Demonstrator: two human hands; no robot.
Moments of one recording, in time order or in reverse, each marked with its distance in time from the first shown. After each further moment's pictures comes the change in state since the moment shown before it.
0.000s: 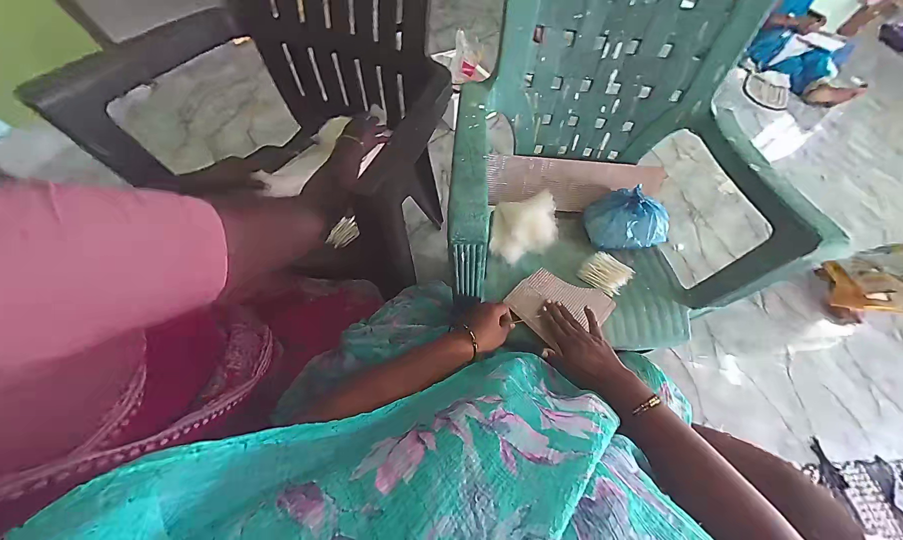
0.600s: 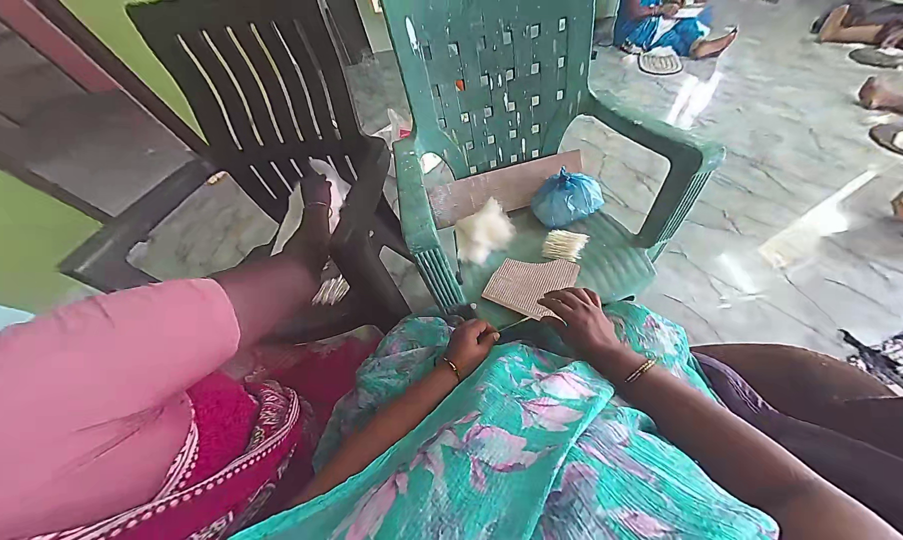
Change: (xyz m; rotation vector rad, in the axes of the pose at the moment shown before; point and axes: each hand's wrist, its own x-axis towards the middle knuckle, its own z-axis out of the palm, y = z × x) left_hand -0.047 -0.032 0.029 0.046 0.244 0.346; right_hand -0.044 -0.014 0.037 0.188 0.828 -0.009
